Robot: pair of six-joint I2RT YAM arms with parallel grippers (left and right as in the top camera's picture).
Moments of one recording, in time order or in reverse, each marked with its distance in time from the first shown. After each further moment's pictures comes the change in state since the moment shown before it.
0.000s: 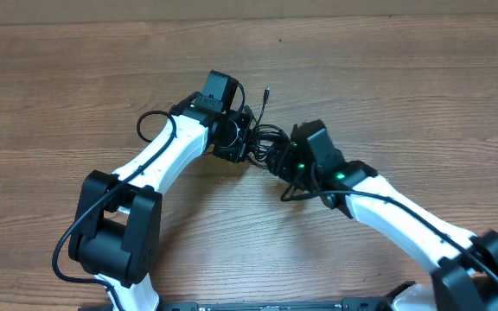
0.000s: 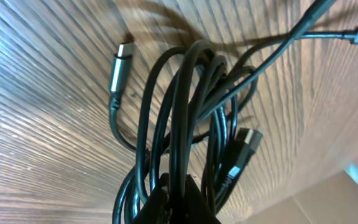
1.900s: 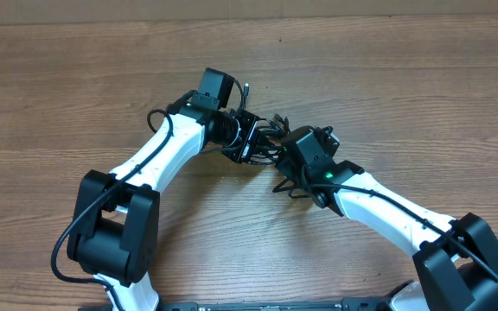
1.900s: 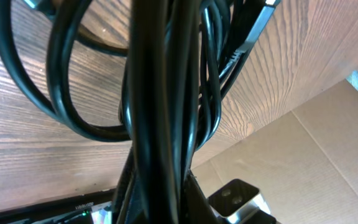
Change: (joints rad) left arm 0.019 0.000 0.002 0.025 0.322 0.138; right arm 0.014 0.073 0.000 -0.017 0.258 0.221
